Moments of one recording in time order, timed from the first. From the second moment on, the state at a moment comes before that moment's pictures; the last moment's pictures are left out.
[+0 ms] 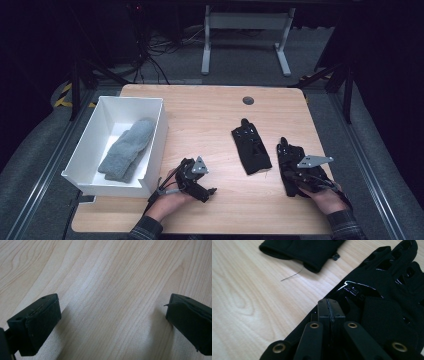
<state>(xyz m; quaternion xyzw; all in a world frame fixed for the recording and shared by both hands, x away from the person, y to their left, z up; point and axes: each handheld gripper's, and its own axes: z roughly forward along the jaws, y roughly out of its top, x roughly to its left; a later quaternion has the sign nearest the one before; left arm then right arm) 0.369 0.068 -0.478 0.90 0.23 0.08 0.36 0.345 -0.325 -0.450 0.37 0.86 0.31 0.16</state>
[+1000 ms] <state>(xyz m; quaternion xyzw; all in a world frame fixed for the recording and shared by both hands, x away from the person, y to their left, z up) 0.369 0.068 -0.478 0.90 0.23 0.08 0.36 0.434 -0.265 -0.445 0.33 0.86 0.34 0.17</state>
